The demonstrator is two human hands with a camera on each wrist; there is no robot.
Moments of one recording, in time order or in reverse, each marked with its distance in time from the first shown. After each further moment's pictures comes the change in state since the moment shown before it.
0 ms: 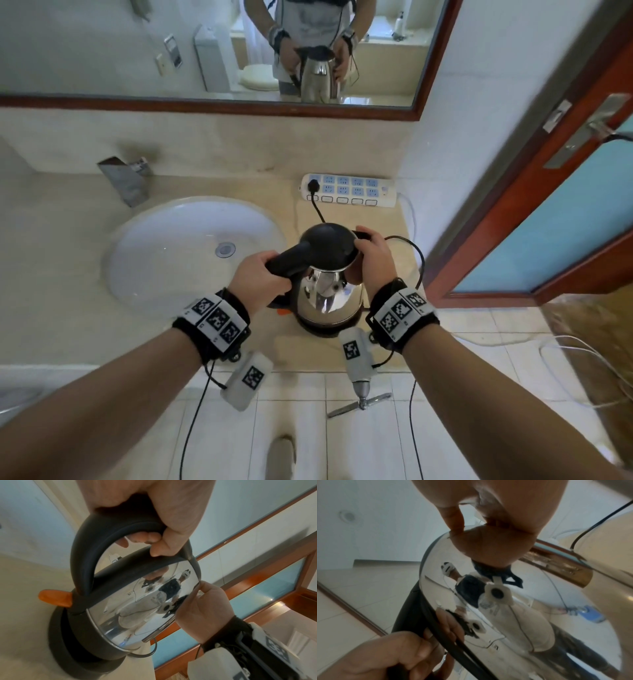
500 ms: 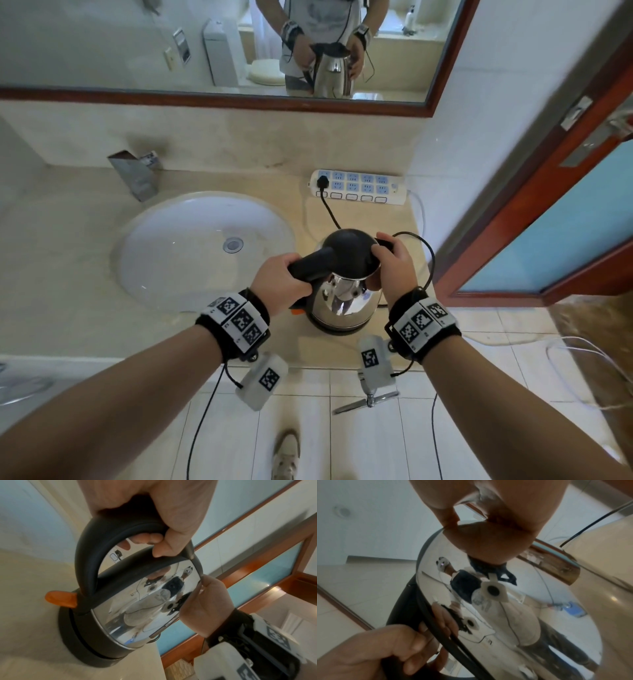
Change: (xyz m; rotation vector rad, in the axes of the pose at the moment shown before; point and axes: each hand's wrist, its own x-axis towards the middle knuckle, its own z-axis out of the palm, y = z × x) left_hand -0.002 -0.003 0.012 0.083 -0.069 0.061; right_hand -0.004 0.013 -0.010 -0.020 0.076 -0.004
